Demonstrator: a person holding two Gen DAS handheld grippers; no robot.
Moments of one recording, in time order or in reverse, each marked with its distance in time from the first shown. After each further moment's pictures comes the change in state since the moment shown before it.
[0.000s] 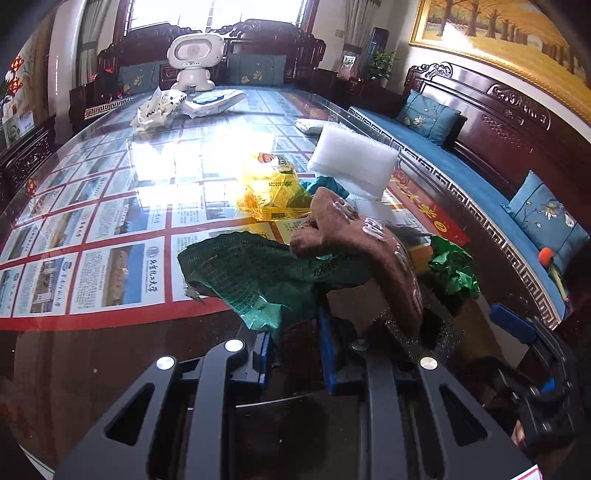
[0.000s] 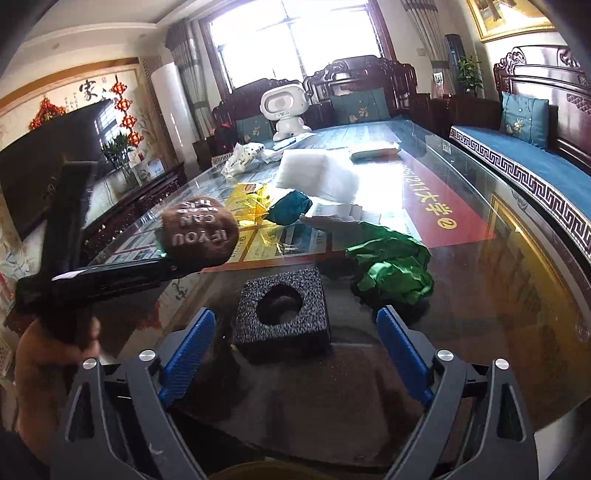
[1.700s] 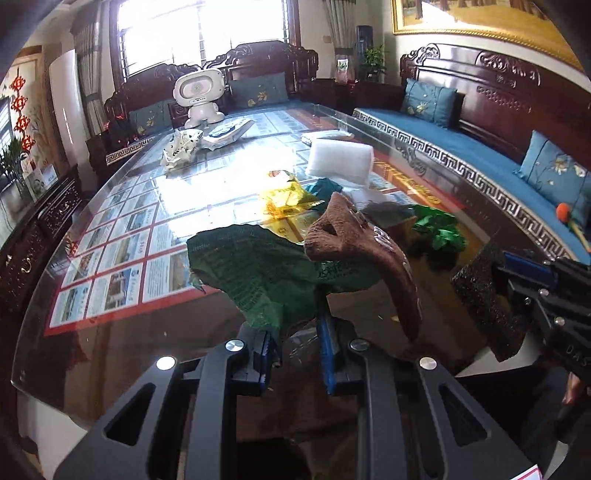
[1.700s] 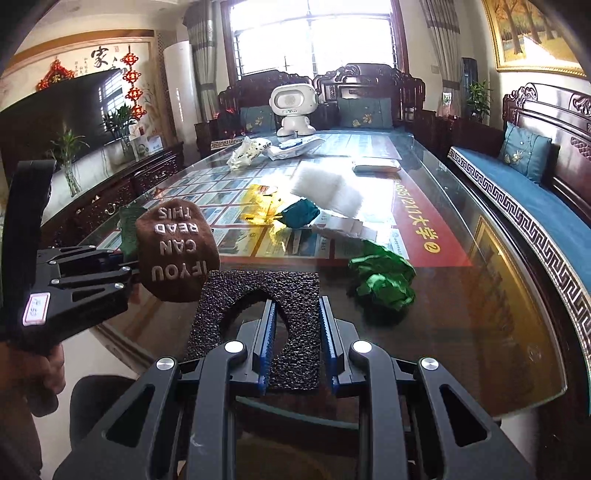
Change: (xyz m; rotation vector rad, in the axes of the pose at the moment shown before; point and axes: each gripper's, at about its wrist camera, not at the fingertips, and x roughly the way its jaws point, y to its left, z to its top) left arm -0.082 -0.025 -0.041 0.155 -0.053 0.150; right arm -0.061 0.036 -0.005 -0.129 0.012 -0.059
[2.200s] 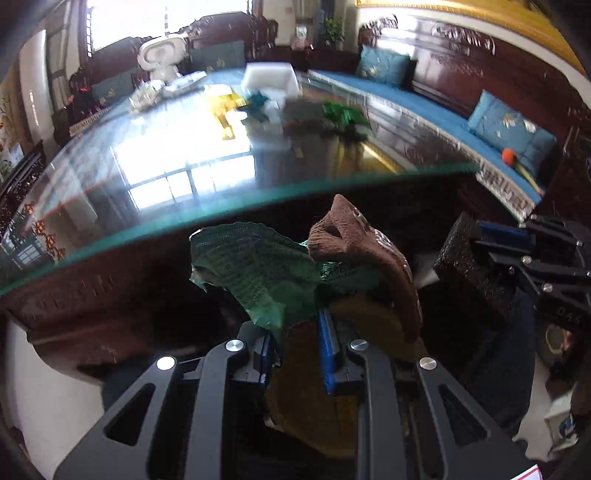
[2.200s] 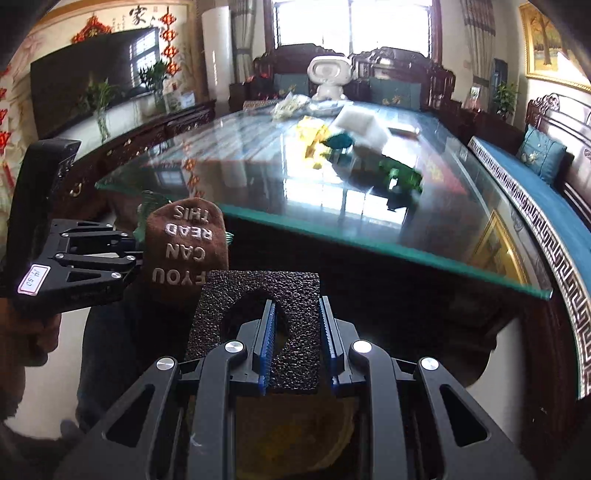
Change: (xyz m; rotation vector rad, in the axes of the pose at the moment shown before) left arm -0.062 -0.045 -0.152 0.060 0.164 -0.162; right arm -0.078 0.034 -0.116 -0.110 0.160 0.058
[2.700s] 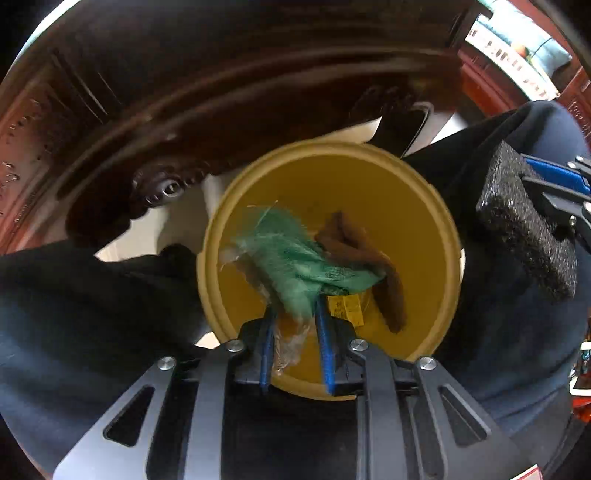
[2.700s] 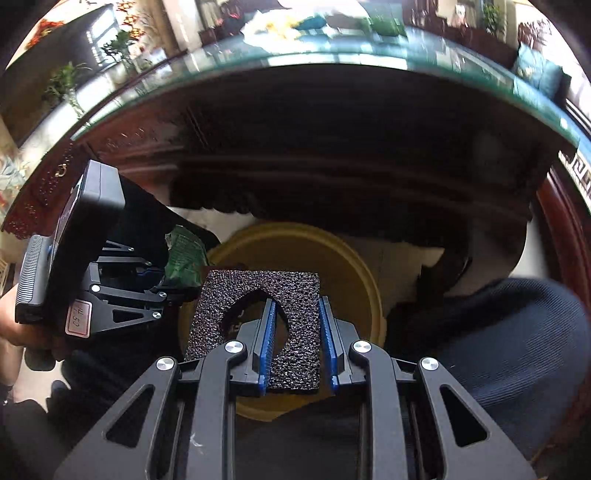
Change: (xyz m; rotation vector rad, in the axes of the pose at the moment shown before) left arm 0.130 -0.044 -0.082 0.077 0.433 -0.036; right arm 0.064 -0.016 -0.087 0.172 0.260 0.023
